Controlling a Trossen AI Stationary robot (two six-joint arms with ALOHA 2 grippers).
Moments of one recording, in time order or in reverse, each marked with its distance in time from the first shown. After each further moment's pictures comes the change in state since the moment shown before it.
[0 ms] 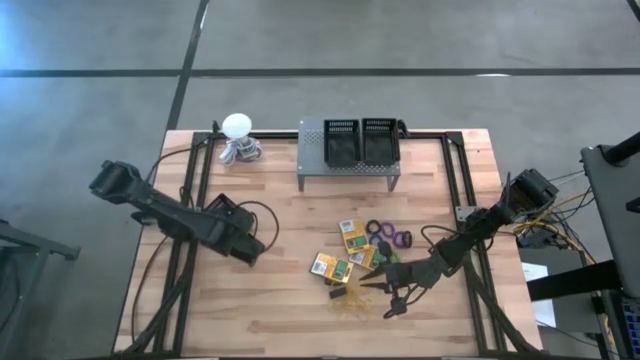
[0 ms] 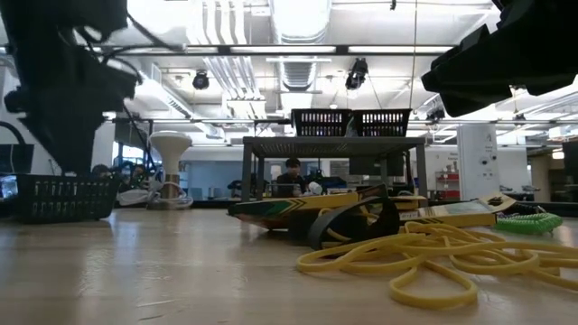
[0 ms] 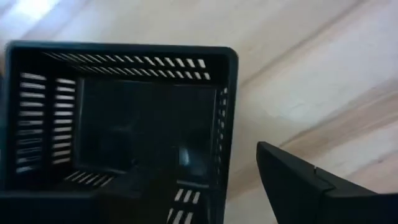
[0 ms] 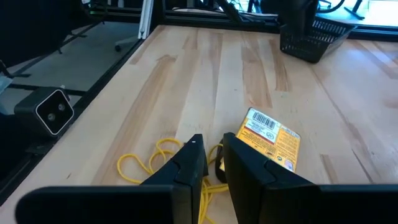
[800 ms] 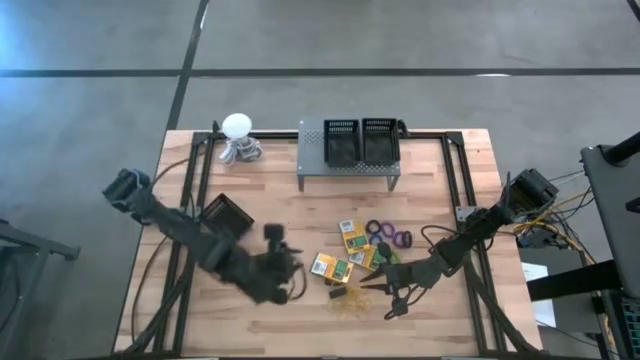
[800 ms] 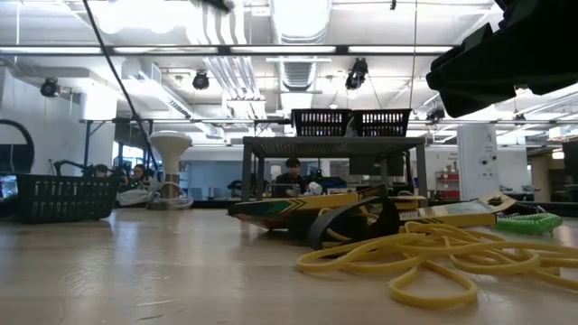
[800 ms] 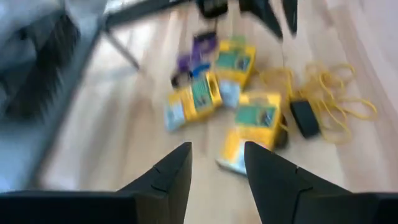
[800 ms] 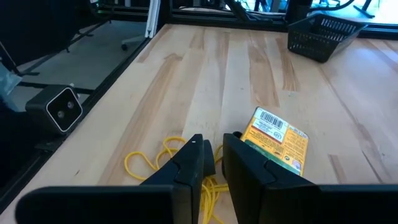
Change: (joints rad) left arm -0.214 0.161 0.392 0.506 -0.385 1.051; right arm 0.000 0.000 0.000 0.001 -0.027 0.001
